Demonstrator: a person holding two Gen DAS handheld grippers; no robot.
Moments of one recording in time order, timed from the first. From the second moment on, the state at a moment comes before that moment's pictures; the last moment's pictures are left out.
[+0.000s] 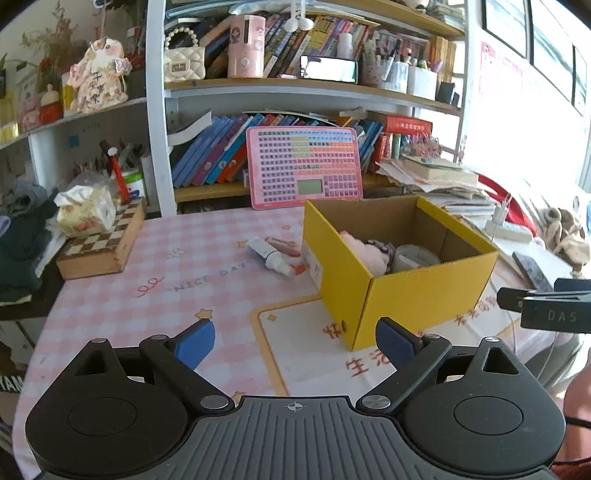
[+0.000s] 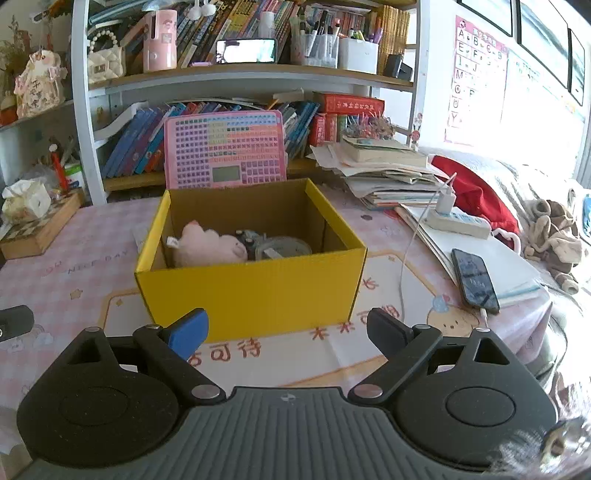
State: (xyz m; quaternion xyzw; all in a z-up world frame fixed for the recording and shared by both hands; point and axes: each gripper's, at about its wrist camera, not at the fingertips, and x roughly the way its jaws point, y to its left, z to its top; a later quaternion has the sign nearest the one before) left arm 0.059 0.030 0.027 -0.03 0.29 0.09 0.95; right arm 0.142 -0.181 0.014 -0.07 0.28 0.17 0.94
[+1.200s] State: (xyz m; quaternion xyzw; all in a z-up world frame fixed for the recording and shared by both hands) left arm -0.021 0.100 0.015 -0.07 0.32 0.14 0.93; right arm 0.060 -0.063 -0.009 -0.19 0.33 0.33 0.86
